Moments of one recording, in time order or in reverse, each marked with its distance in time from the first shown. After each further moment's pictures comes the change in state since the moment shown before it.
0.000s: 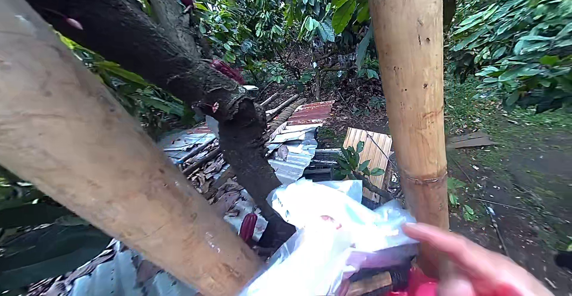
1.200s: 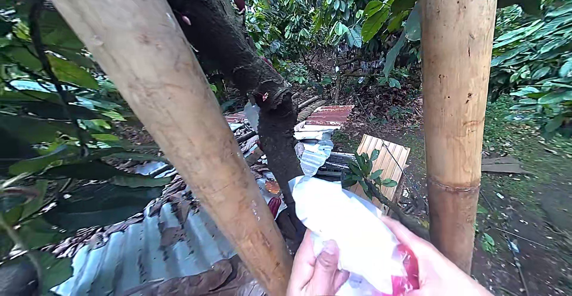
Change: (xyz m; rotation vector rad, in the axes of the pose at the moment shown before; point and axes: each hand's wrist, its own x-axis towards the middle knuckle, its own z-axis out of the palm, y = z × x) left_hand -0.026 -0.003 -0.032 0.258 0.042 0.172; right_hand 0.031 0.062 0.027 -0.063 0.011 0.266
